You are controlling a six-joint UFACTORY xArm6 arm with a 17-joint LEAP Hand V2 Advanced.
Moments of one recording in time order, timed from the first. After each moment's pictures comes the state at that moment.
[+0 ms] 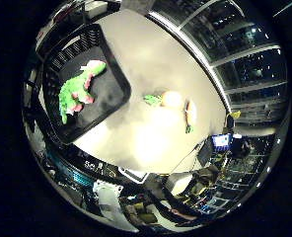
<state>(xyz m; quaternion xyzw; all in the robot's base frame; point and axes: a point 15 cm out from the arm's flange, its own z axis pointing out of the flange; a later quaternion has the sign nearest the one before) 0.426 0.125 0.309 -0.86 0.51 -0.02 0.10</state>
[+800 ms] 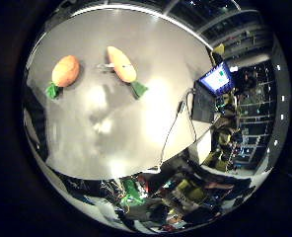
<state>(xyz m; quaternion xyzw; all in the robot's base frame) 0.492 -0.239 0.211 -0.60 0.79 -0.05 0.08</state>
